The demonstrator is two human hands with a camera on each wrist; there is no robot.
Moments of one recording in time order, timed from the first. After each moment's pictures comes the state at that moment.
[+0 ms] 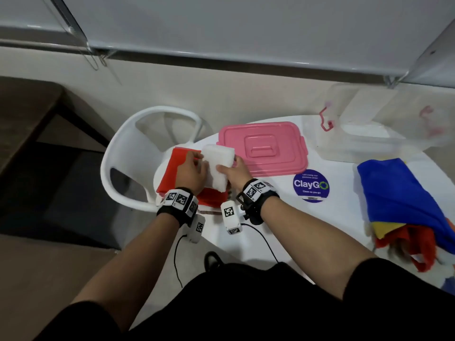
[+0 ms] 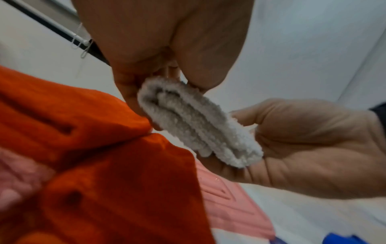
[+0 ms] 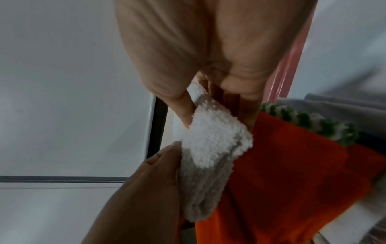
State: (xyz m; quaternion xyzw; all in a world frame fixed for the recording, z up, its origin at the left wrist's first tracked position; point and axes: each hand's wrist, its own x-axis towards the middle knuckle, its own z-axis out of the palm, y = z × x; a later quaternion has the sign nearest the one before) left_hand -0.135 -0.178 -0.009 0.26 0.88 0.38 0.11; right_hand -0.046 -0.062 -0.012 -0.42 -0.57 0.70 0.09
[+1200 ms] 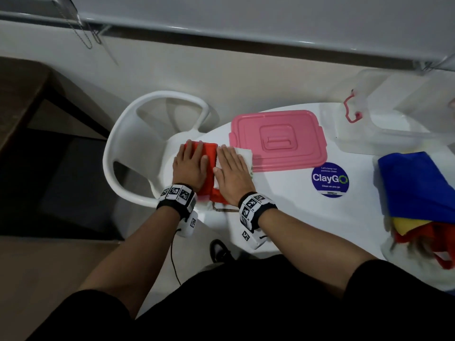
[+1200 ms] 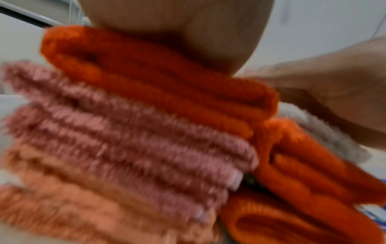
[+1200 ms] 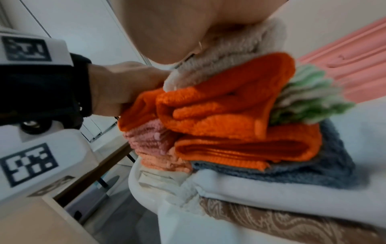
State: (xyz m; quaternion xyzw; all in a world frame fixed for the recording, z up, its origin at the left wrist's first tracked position) left_hand -0.213 -0.205 -0.073 0.39 0.90 0.19 0.10; right_hand -0.074 -0.113 -0.051 -0.24 -0.93 0.26 0.07
